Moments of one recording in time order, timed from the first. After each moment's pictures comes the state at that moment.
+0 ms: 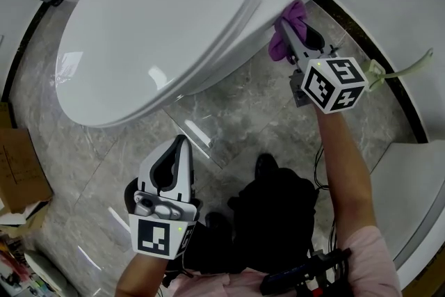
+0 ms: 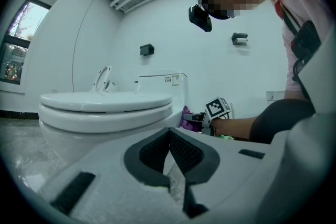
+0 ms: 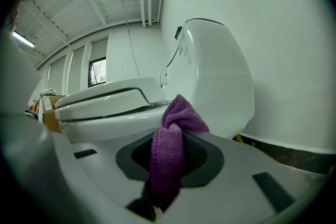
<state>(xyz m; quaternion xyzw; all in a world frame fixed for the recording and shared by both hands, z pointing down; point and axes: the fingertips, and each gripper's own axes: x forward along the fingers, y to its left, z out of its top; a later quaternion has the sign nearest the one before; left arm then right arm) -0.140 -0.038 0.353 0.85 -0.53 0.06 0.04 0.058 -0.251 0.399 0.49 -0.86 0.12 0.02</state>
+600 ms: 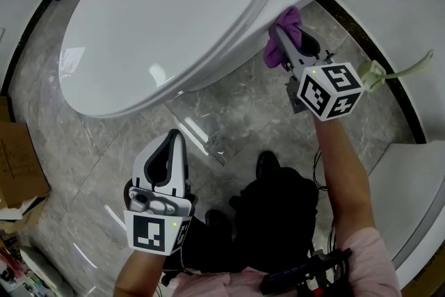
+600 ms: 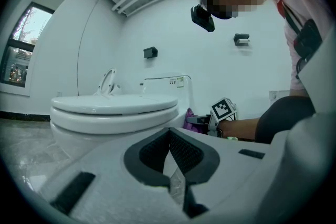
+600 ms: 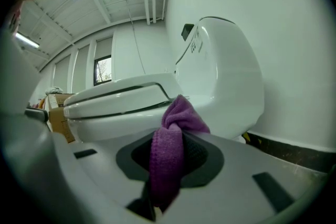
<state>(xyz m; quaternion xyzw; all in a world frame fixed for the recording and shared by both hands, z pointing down) -0.161 -0.033 0.353 0.84 -0.55 0.06 0.03 0.031 -0.229 0.405 0.47 -0.88 0.12 0.03</state>
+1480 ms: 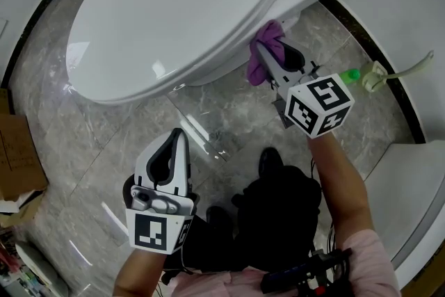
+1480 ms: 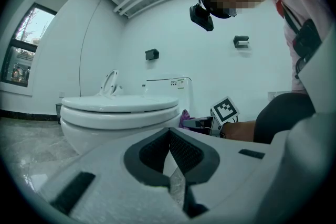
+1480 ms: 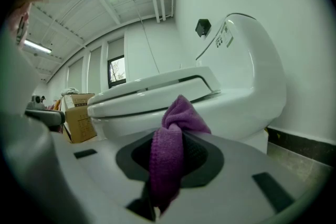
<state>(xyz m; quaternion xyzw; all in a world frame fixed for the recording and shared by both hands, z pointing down) -0.174 -0.012 0.352 0.83 -0.55 0.05 0.03 -0.034 -0.176 0.401 0.40 -0.91 0.12 0.04</state>
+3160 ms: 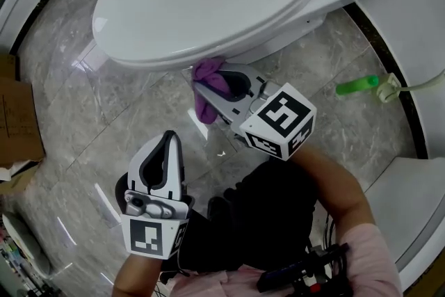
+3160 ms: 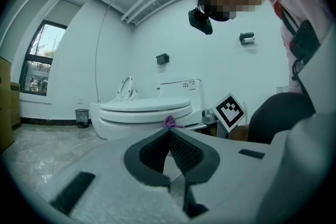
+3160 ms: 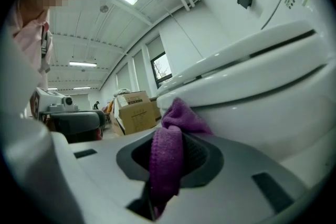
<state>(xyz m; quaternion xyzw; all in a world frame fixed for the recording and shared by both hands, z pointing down) -0.229 0.043 0.349 0.79 -0.61 0.06 0.01 -0.214 -0.051 0.400 0.14 -0.98 0.13 0.05</state>
